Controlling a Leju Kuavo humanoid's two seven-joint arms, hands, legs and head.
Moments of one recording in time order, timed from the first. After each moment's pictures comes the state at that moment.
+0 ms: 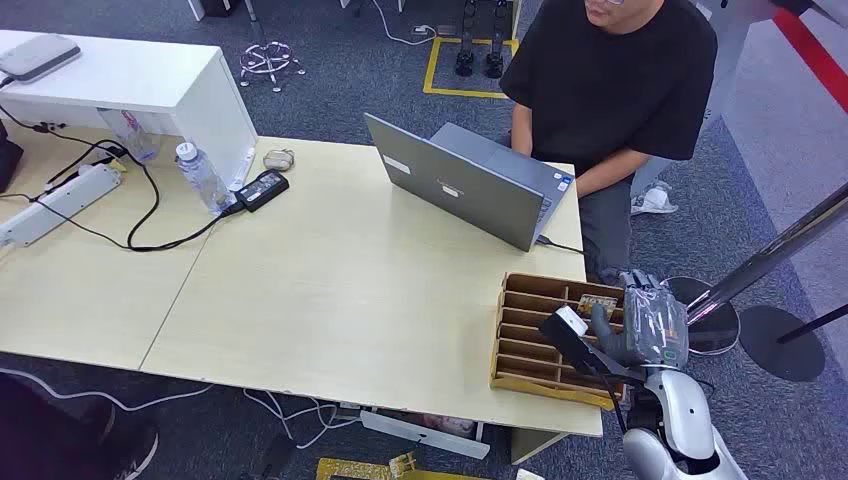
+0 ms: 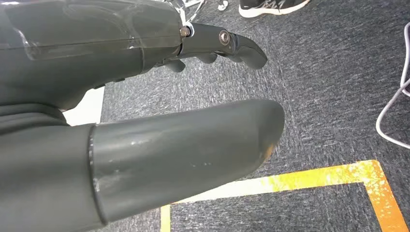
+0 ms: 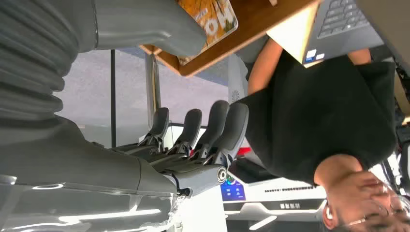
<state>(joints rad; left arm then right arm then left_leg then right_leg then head) -0.13 0.05 -1.08 -0.25 0.57 0.55 0.06 -0.26 -0.33 0.57 -1.49 0.97 -0.31 0.42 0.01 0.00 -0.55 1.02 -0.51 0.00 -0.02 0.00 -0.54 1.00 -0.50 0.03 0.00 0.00</state>
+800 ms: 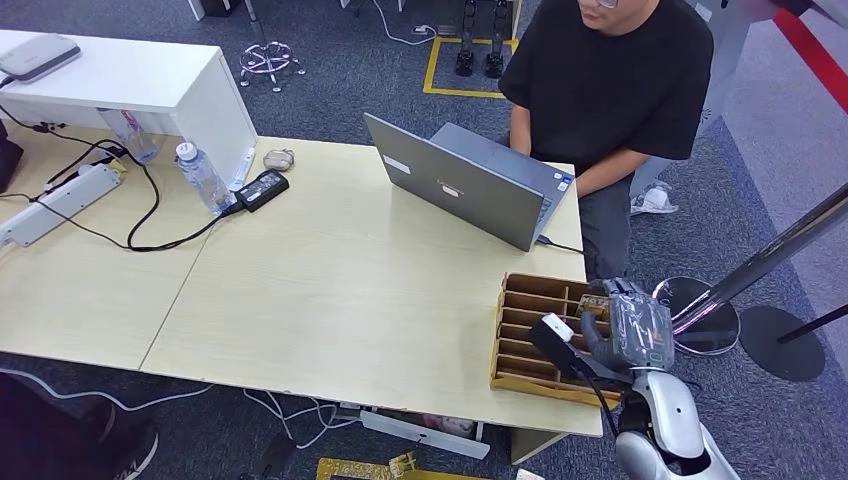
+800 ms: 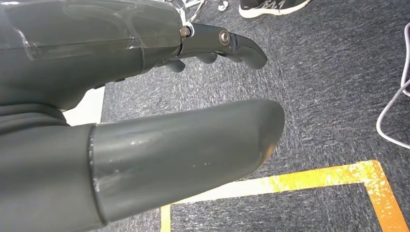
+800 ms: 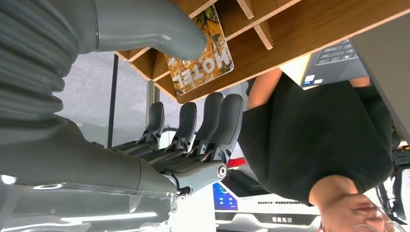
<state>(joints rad) -0.13 0.05 -1.08 -0.25 0.57 0.54 0.06 -0.27 -0.33 0.61 -1.47 0.97 -0.27 0.44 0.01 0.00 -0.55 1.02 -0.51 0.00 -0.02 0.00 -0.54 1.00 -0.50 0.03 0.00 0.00</state>
